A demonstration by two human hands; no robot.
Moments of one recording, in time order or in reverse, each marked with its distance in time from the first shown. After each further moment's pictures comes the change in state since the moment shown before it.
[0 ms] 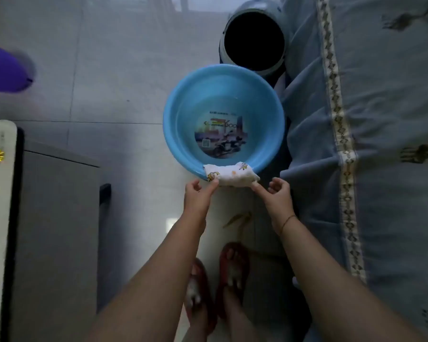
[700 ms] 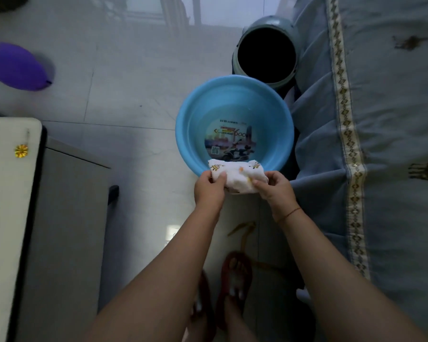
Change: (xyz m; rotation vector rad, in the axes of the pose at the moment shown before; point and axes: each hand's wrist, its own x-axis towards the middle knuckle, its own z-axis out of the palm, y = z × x) left_hand -0.011 0.028 0.011 0.064 0.099 0.259; right_hand -0.006 -0.040 0.019 -0.012 -0.215 -0.126
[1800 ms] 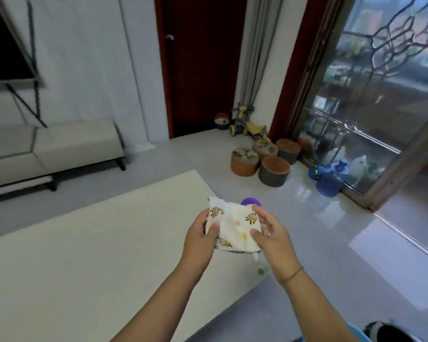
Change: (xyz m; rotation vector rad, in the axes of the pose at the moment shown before) left_hand -0.394 0.203 -0.476 -0.535 0.665 0.527; right_hand -0.457 -0.345 0.326 -0.316 -1.013 -0.687
